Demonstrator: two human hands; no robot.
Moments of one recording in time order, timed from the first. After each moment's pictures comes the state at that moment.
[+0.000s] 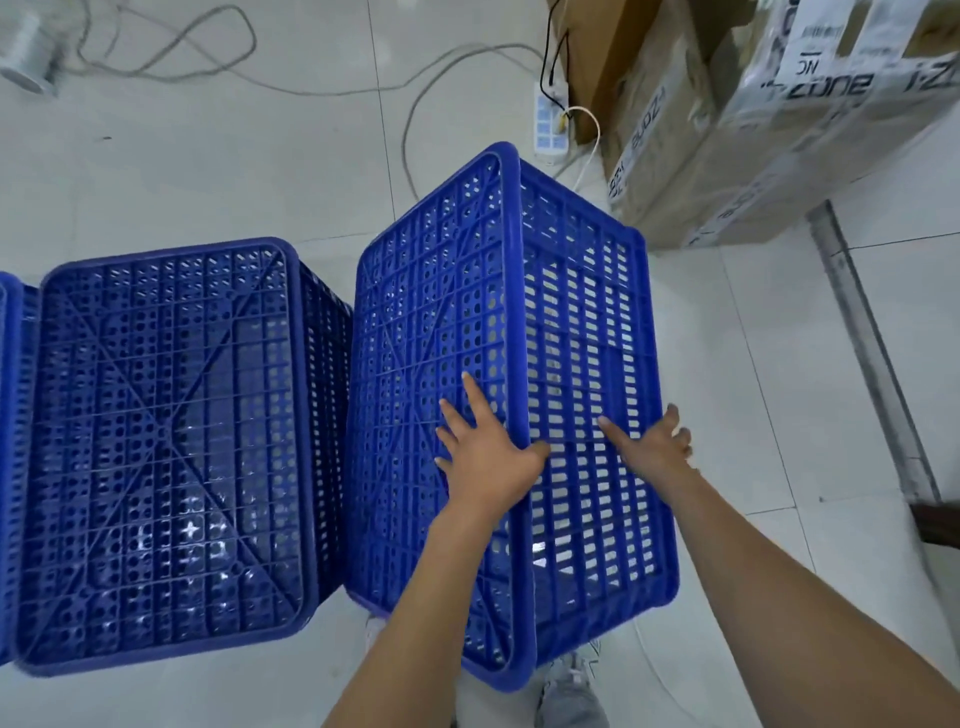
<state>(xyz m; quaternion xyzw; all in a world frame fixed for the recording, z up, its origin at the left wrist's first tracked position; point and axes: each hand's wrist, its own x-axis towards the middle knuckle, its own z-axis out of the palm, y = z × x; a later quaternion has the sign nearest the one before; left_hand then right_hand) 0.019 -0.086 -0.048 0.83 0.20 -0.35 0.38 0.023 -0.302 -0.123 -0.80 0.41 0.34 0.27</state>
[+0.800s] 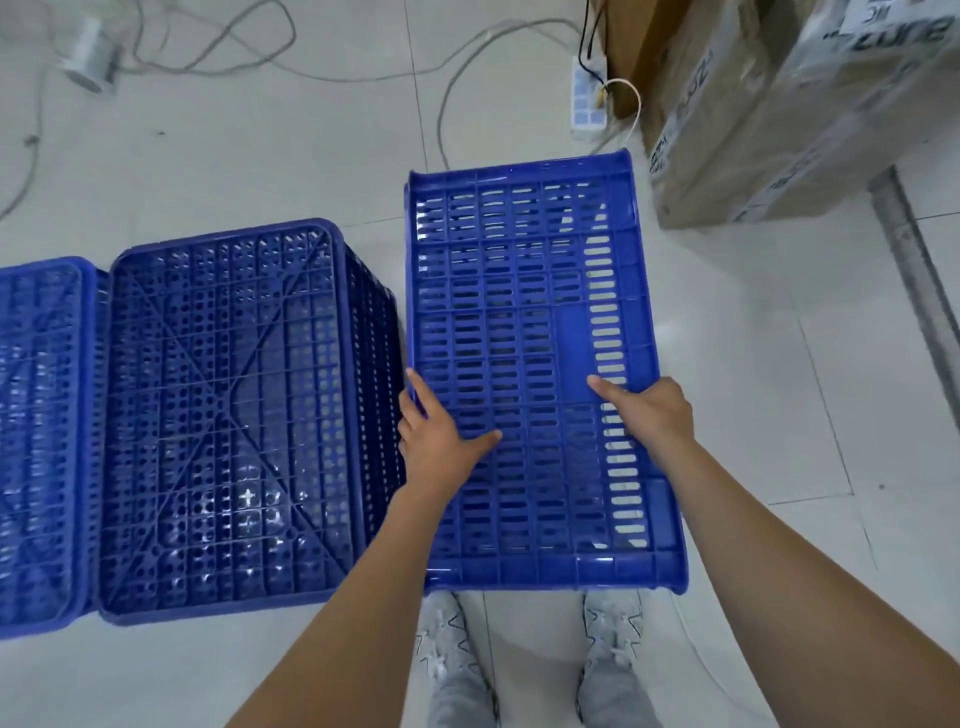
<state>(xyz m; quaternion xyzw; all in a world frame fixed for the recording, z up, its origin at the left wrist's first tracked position) -0.002 0.012 -0.089 0.88 0.23 -0.29 0.29 0.030 -0.237 -0.104 -0.79 0.39 0.24 0.40</state>
